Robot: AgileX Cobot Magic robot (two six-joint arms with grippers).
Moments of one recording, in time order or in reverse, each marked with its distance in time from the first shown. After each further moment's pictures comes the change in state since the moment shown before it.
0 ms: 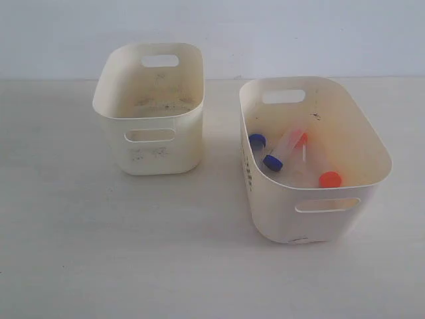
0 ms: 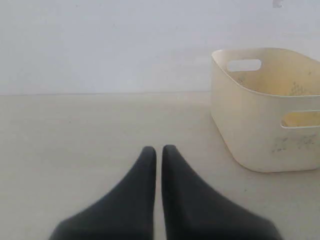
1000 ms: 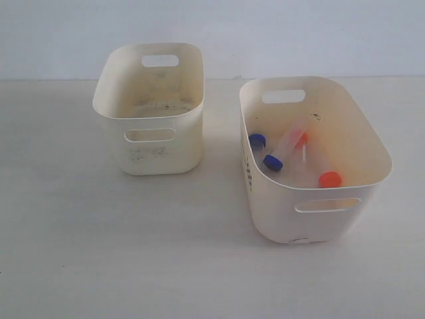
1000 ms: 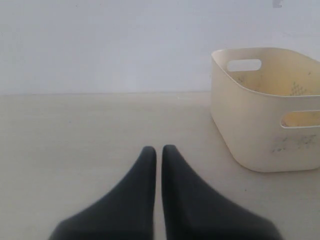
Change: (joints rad) left arm 0.000 0.000 0.000 0.000 0.000 0.000; right arm 0.000 0.833 -0.826 0.360 0.969 -0.034
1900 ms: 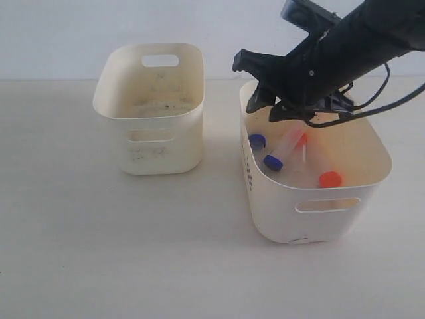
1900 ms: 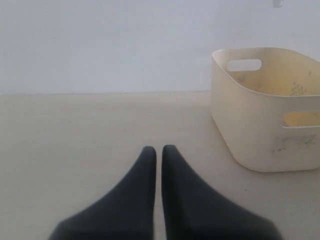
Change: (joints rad) left arm 0.000 0.000 0.000 0.000 0.000 0.000; right arm 0.245 0.823 -0.344 0.274 -0.492 0.126
